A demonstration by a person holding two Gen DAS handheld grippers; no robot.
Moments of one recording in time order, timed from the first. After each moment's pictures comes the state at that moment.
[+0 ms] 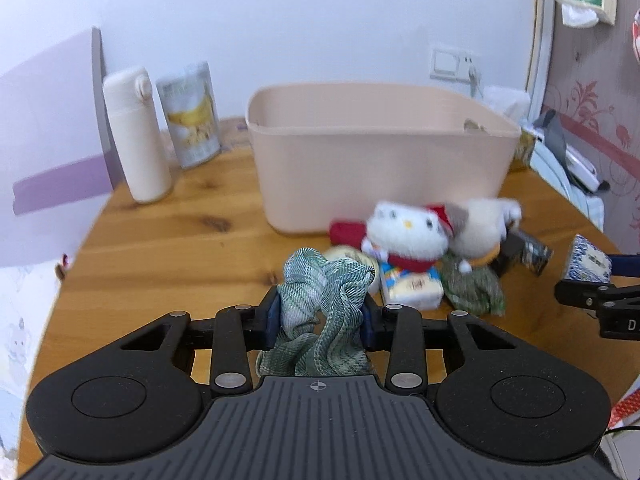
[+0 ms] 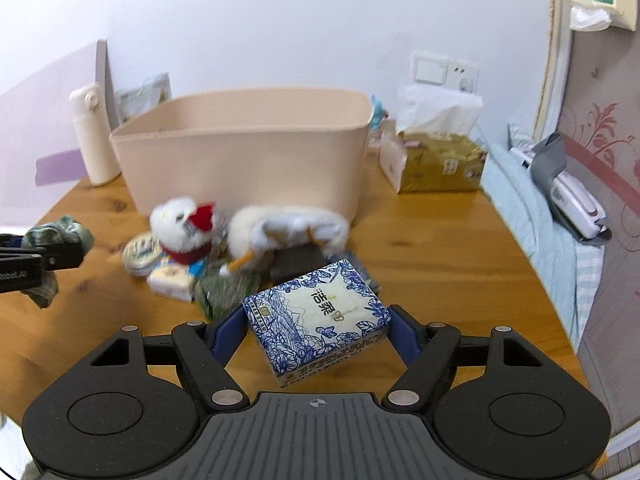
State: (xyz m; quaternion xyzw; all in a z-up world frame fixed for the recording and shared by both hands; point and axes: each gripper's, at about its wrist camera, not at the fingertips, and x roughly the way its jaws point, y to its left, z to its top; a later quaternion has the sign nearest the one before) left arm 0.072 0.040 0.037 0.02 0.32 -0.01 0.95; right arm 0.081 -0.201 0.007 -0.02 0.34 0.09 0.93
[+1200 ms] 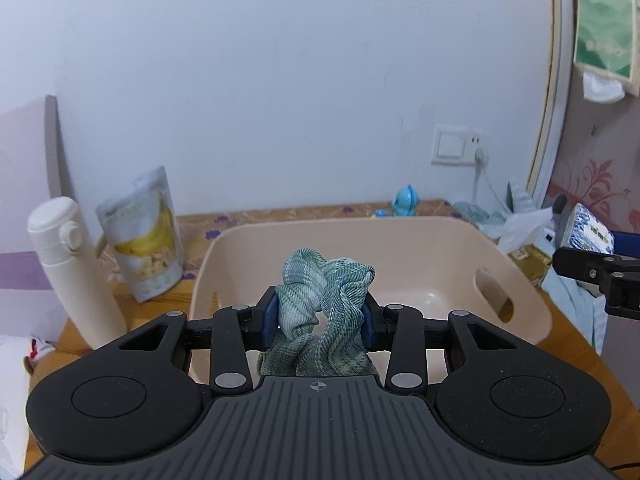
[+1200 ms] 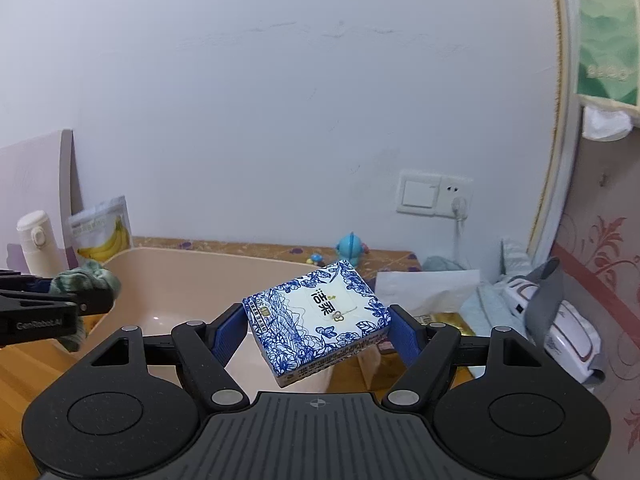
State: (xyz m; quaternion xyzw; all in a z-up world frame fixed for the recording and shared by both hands) left arm 0.225 0.015 0.106 0.00 0.27 -0.04 0.96; right arm 0.221 -0.194 0.094 -0.04 0.24 0.08 0.97
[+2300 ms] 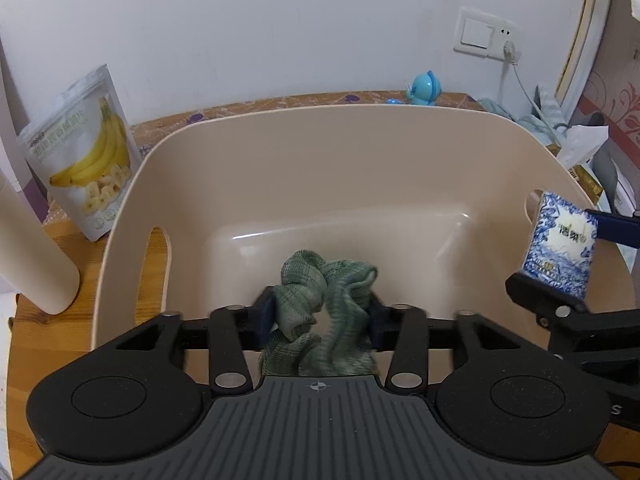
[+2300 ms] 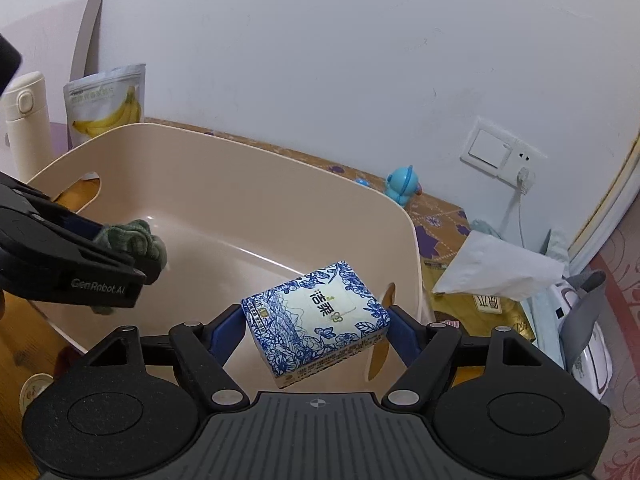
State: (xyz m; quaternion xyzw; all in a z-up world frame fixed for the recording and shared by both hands) left arm 0.312 0.004 0.049 0.02 0.43 -0.03 0.90; right arm 0.283 -0.142 0.042 -0.16 0.35 0.11 0.92
